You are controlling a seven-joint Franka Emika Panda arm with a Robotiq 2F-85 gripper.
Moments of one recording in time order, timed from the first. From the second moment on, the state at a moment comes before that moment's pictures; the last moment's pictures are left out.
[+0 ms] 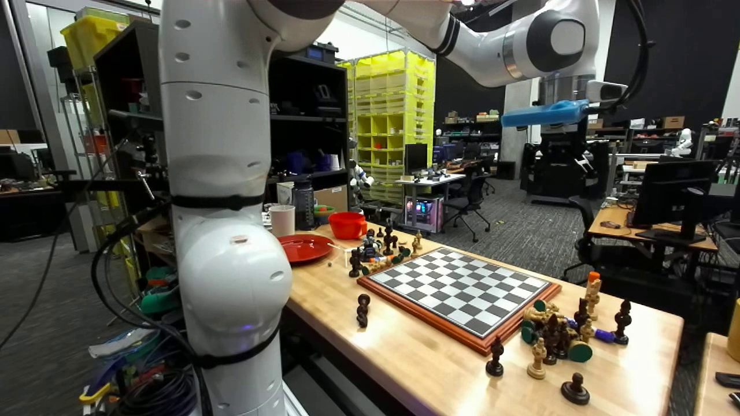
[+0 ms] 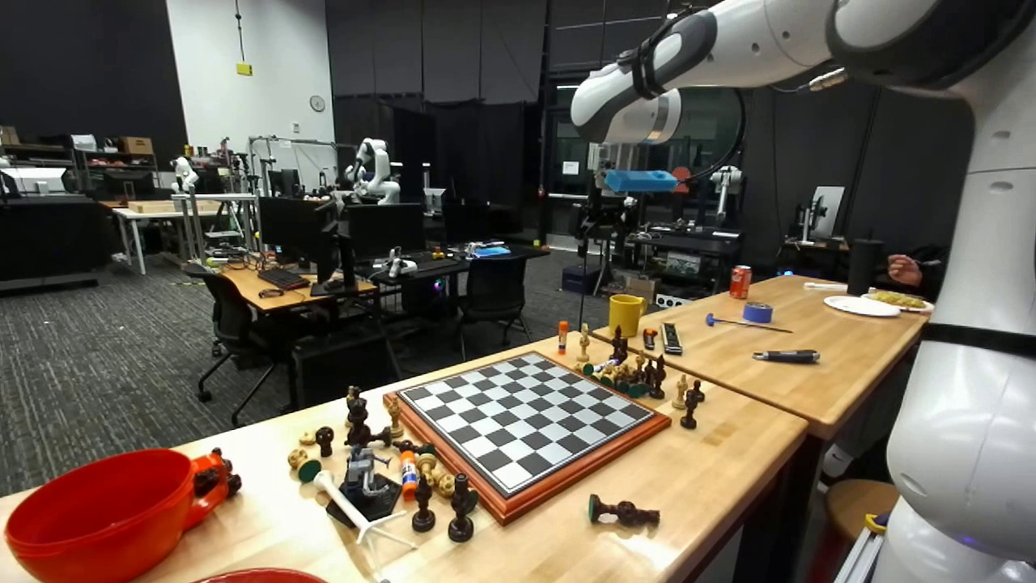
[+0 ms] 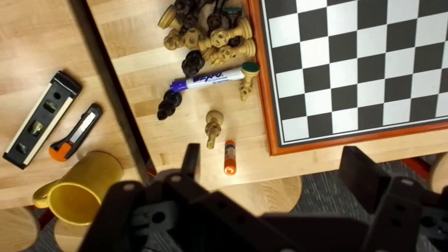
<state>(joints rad) -0.15 0.05 -0.19 -1.77 -0.02 1.93 -0.08</state>
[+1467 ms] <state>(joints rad) -0.20 0.46 -0.19 -1.46 -0.02 1.96 -0.07</state>
